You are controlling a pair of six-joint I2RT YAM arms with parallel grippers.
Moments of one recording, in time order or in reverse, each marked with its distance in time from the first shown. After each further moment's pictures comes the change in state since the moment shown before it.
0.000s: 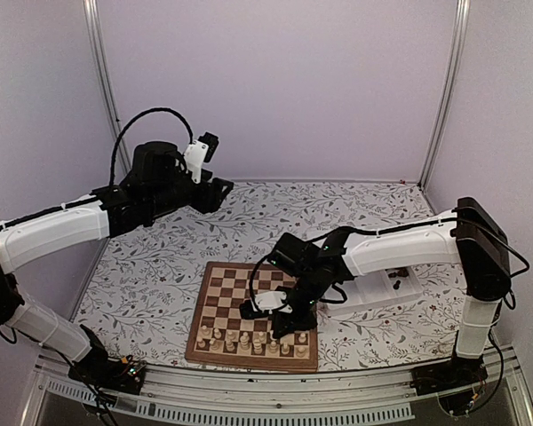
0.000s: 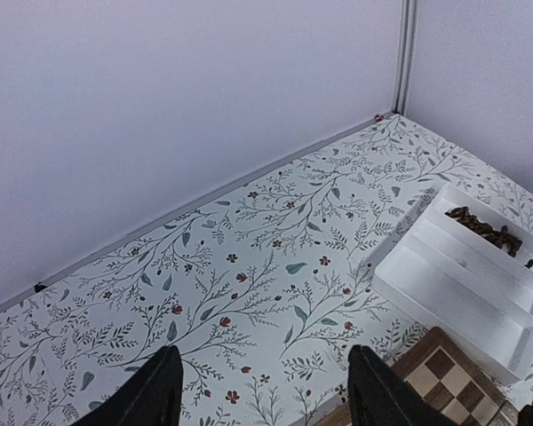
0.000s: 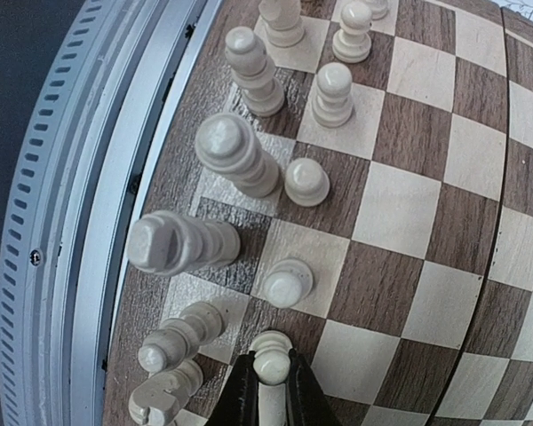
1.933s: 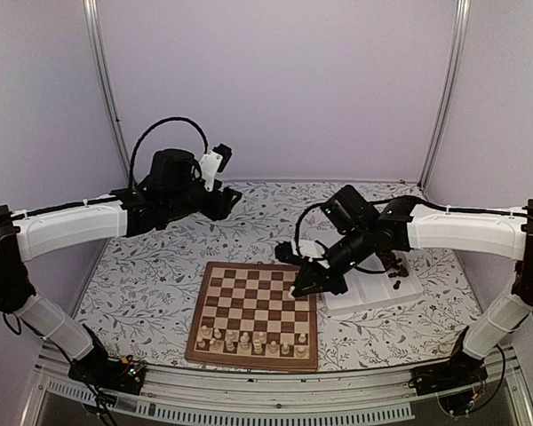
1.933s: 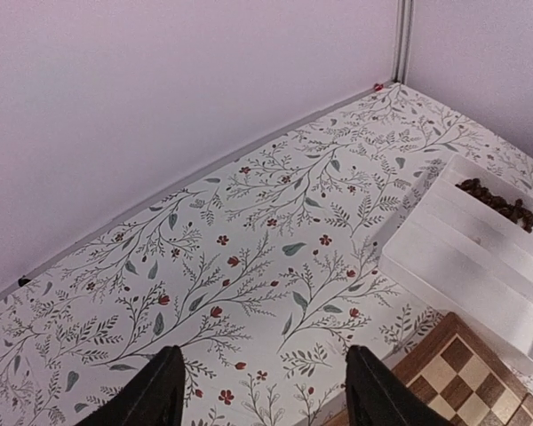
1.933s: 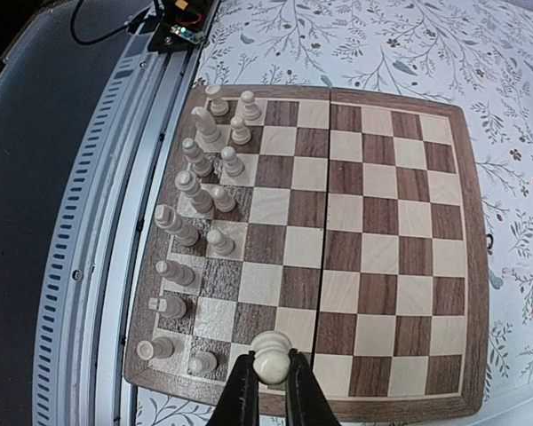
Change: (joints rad) left arm -0.003 0.124 0.010 0.043 0.012 0.023; right arm -0.235 -0.343 -0.139 0.059 -0.145 0.074
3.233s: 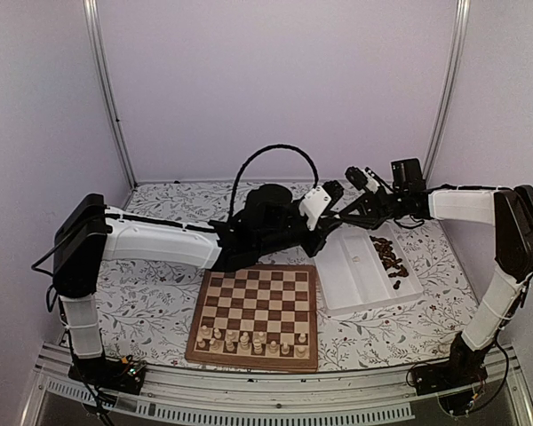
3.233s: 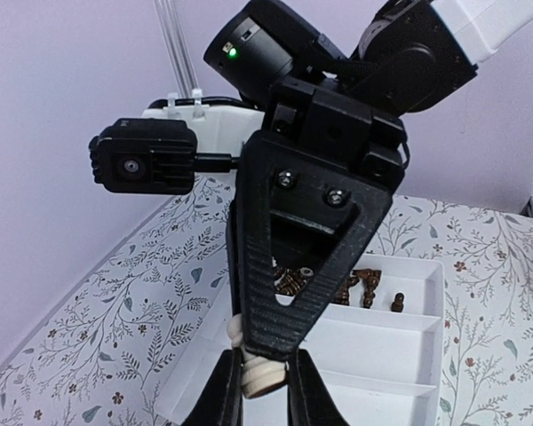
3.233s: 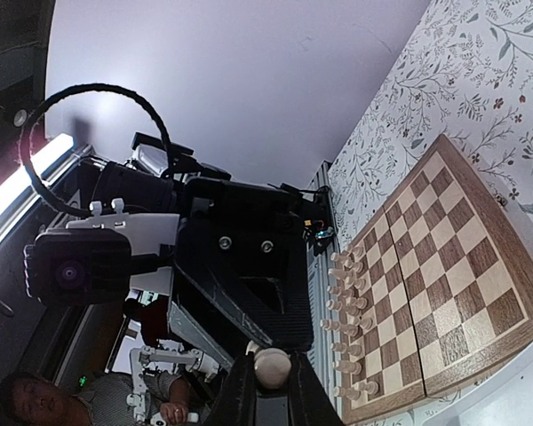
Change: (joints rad) left arm -0.388 0.450 0.269 0.407 0.051 0.118; right arm -0.574 0.157 -0.043 0.531 -0.941 1.054
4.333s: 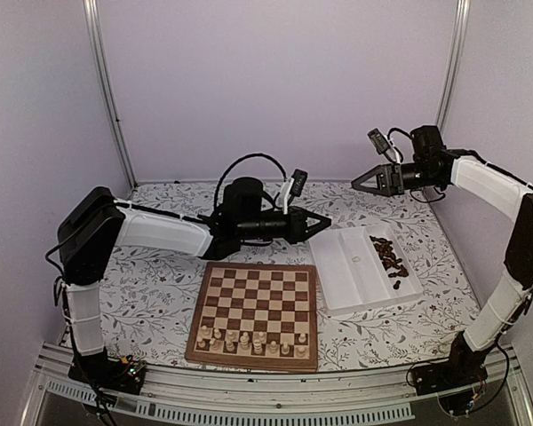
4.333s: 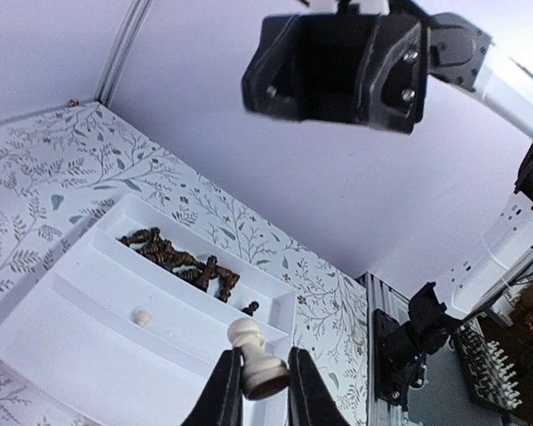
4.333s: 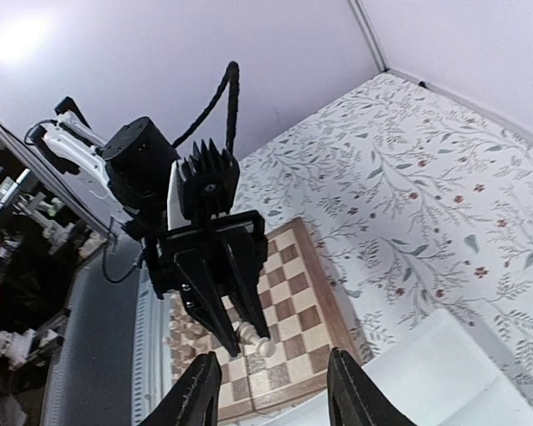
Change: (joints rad) left arm 0.182 0.053 -0.080 0.178 0.552 -0.695; right arm -0.095 -0.082 0.326 -0.605 0.358 -0.768
